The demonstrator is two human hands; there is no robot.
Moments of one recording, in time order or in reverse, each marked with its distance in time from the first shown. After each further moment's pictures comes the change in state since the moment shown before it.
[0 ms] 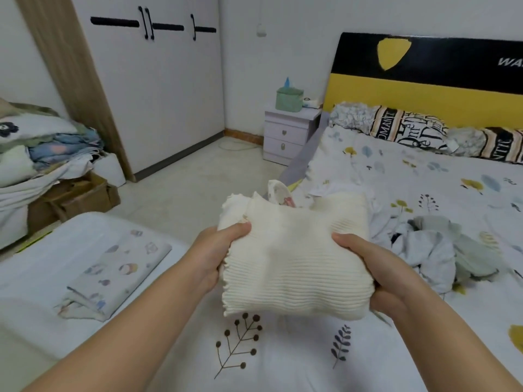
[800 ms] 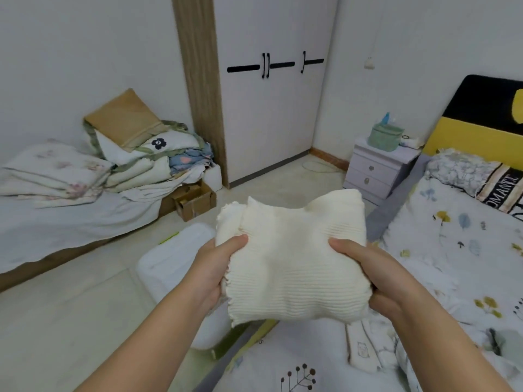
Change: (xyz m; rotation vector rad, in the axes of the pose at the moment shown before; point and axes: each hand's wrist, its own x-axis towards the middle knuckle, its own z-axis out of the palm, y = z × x) left_hand -0.151 0.221 -0.061 -0.236 0.349 0.131; right_hand -0.071 -0.187 0.193 -0.194 -0.374 0.037
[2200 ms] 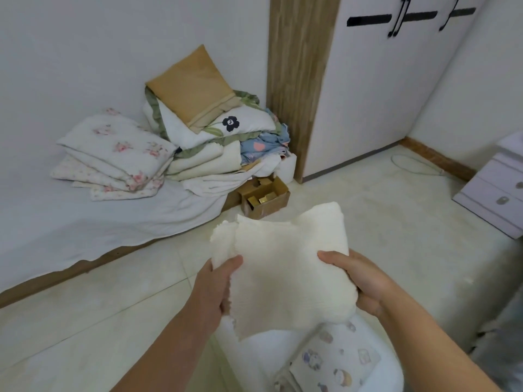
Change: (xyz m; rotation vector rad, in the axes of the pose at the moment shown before) left_hand 0.372 0.126 -0.345 -0.050 0.316 -0.091; right_hand 0.433 0.072 0.360 -0.170 -0.275 0.230
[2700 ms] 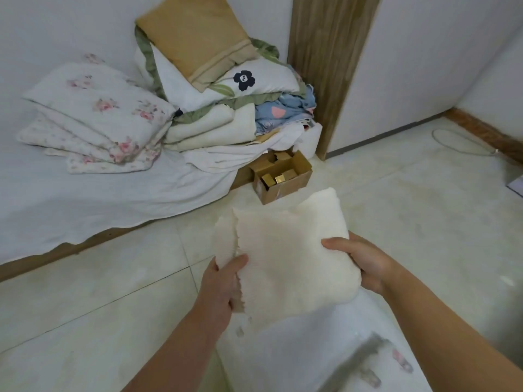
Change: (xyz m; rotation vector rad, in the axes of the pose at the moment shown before) left_hand 0.198 -0.060 -0.028 -0.138 0.103 -0.056; right_hand 0.226 0.048 -0.011 -0.128 -0.073 0.097
